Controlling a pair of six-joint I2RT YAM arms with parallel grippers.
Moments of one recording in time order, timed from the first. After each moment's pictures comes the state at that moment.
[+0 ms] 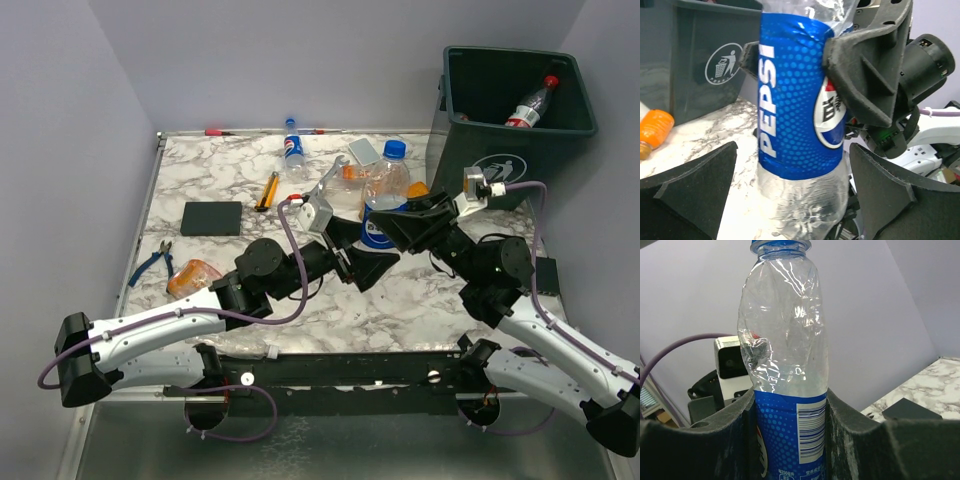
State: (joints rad) left arm -1.15 1.05 0.87 0.41 -0.04 -0.42; right arm 0.74 0.84 0.71 0.70 -0.25 0.74
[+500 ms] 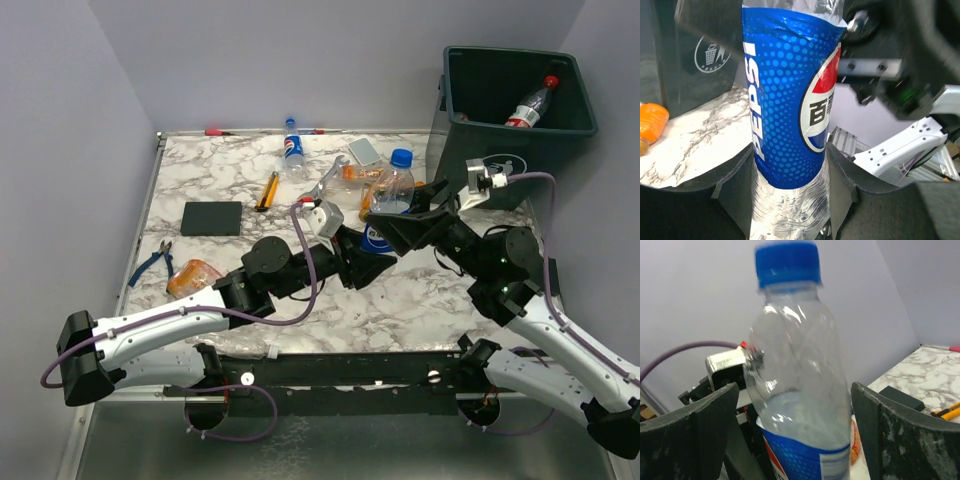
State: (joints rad) left arm -1.14 1.08 0.87 0.39 0.05 -0.38; right arm 0.74 0.83 0.78 0.54 -0.25 0.70
